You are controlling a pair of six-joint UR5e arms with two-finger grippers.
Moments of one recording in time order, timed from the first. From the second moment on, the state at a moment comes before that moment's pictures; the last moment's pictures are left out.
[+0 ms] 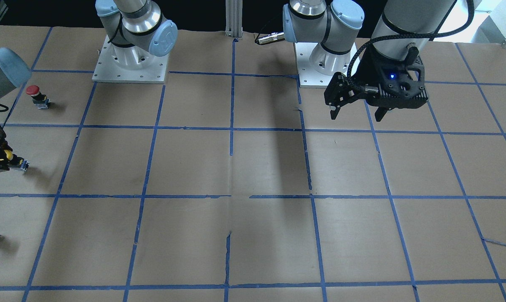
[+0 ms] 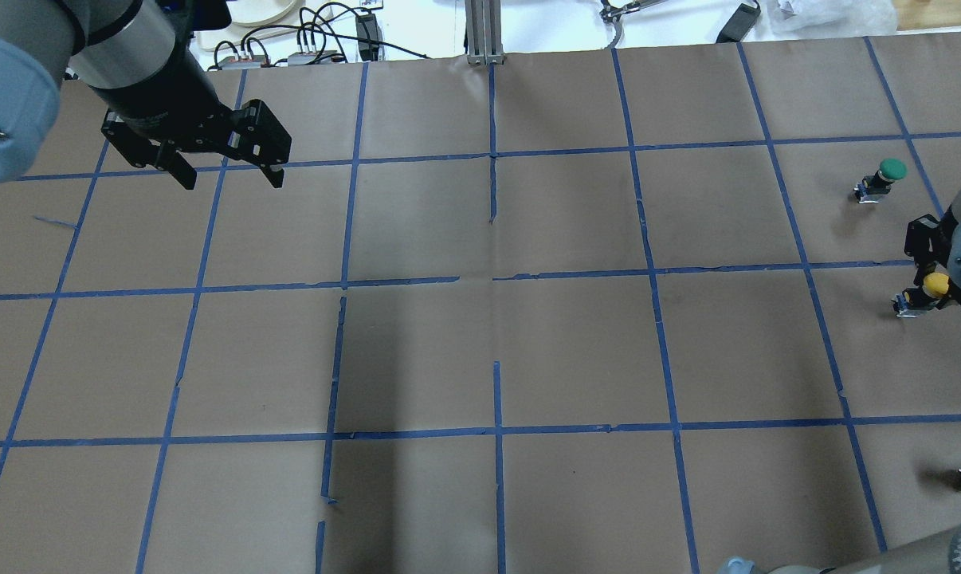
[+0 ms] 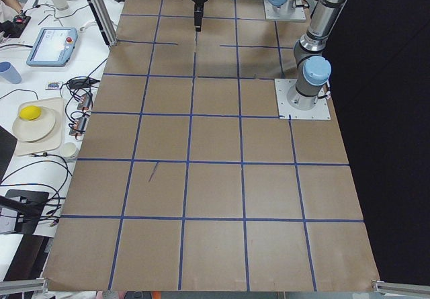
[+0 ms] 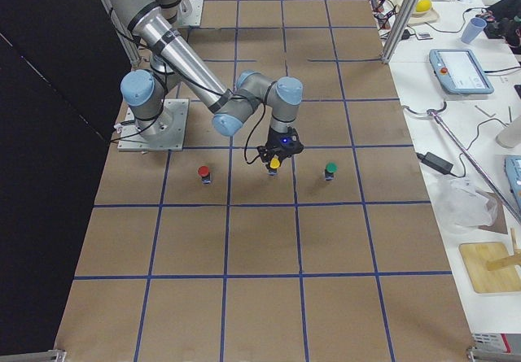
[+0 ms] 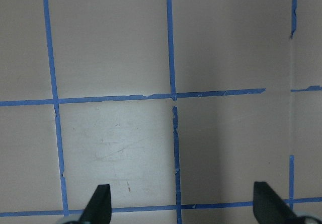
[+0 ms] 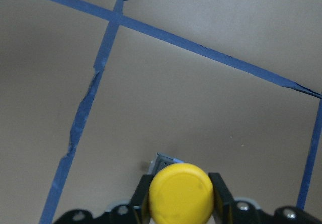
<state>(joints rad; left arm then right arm) -1.55 -1.59 -1.55 -1.53 1.57 0.06 1.00 -1.31 1.99 -2.30 -1.84 0.66</state>
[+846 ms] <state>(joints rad) -1.54 -1.59 -1.53 -1.53 1.58 0.06 1.00 -1.32 1.99 -2.24 -1.86 0.63</state>
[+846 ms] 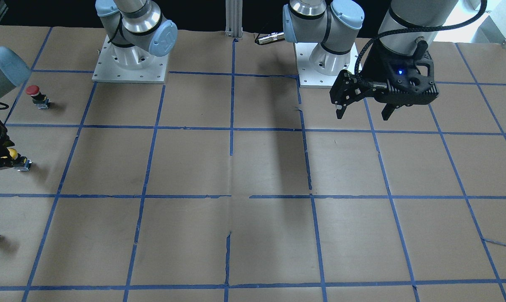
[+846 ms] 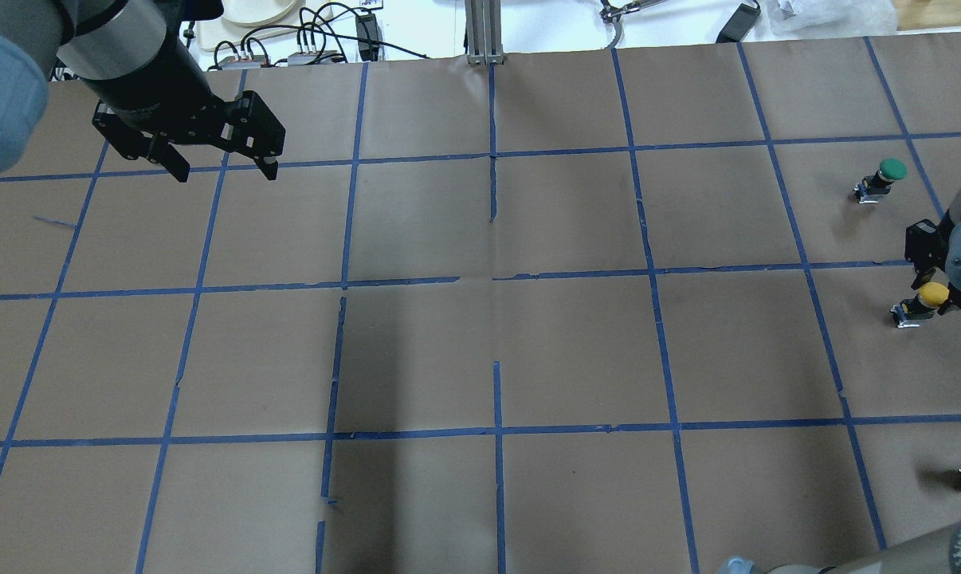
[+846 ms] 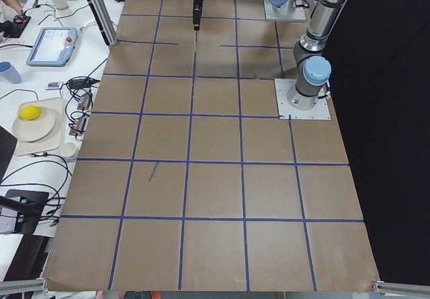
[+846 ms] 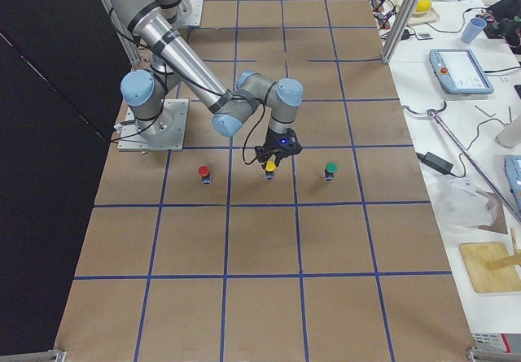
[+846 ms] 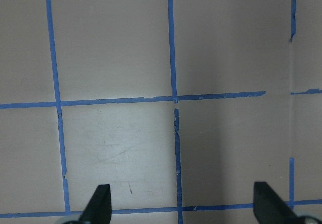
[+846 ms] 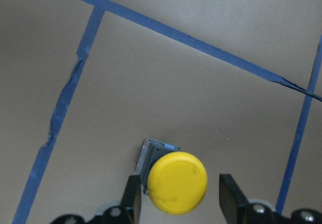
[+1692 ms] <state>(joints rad) -1.55 -1.57 -1.53 -1.60 1.53 0.06 1.08 -1.43 1.74 -1.82 -1.81 0.41</state>
